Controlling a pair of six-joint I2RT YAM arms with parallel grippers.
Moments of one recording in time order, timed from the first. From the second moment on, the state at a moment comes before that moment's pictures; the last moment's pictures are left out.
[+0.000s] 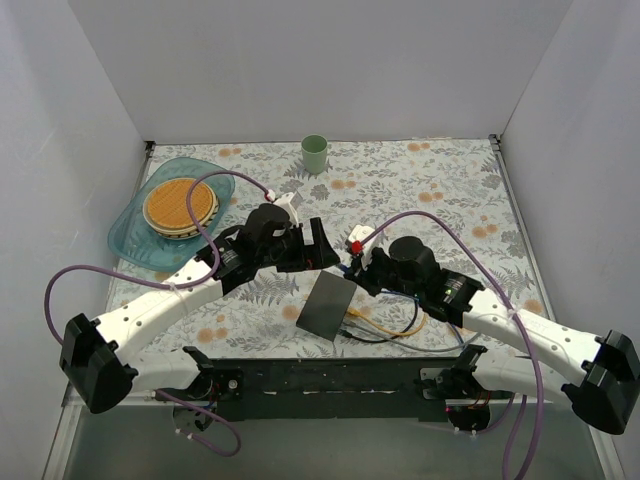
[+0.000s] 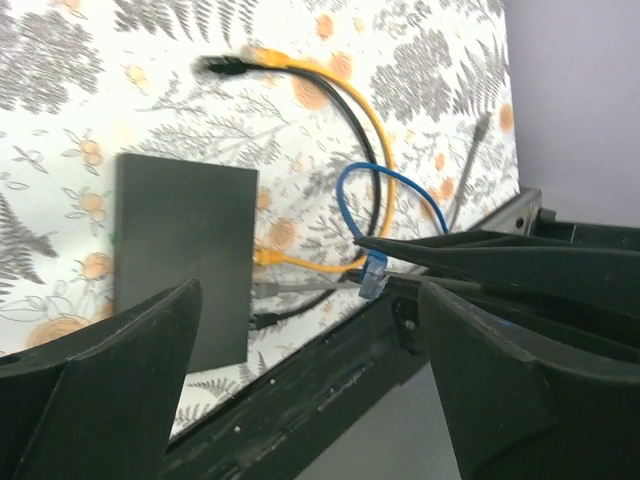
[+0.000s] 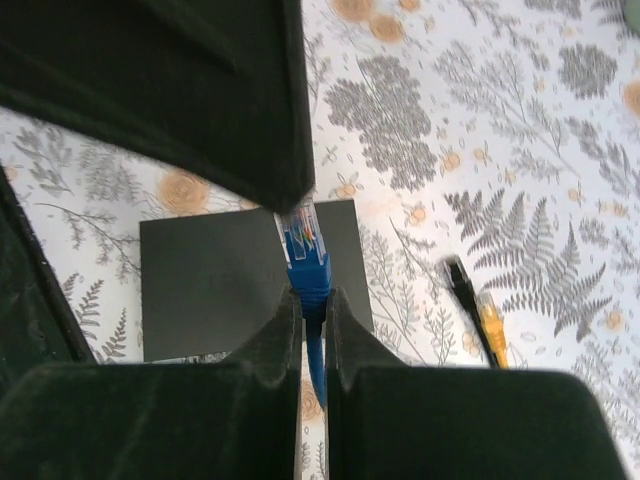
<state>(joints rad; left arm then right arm) -0.79 1.19 1.00 -0.41 0.12 -0.78 0.91 0.99 0.70 -0.12 -0.14 -0.13</state>
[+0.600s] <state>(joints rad) -0.64 1.36 0.87 -0.33 0.07 -0.70 0.87 1.21 0.64 -0.30 0.06 0.07</state>
